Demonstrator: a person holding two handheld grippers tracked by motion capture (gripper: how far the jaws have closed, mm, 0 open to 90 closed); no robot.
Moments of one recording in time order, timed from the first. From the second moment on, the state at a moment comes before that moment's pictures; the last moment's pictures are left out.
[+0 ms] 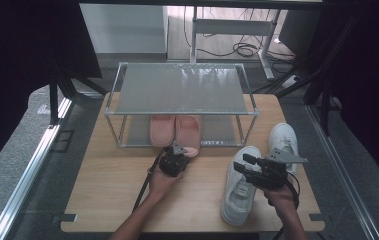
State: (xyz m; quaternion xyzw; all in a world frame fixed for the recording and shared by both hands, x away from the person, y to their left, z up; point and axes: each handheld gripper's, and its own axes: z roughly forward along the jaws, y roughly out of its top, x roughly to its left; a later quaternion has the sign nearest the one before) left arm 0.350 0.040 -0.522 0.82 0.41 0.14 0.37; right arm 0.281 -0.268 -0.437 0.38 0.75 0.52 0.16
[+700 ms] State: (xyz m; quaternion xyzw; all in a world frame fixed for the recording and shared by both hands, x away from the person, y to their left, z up) left arm 0.368 0.043 -0.524 0.81 0.44 0.15 0.36; right arm 0.281 -0.268 -0.437 0.38 0.75 0.52 0.16
